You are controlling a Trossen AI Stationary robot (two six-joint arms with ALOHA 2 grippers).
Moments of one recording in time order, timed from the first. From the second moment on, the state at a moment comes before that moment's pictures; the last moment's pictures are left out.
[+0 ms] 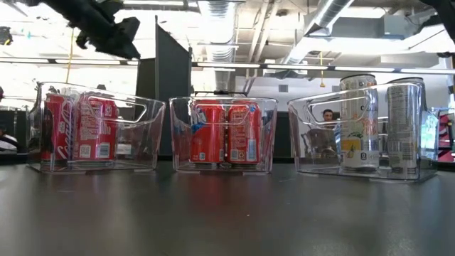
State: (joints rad) left arm 0.21 0.72 0.67 -0.27 -0.91 -0.16; right arm -0.33 1.87 2.35 -0.85 -0.10 -0.53
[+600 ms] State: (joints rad) left arm 0.61 1.04 1.08 -0.61 -0.69 -0.18; right arm -0.65 1.79 2.30 -0.86 -0.39 -0.57
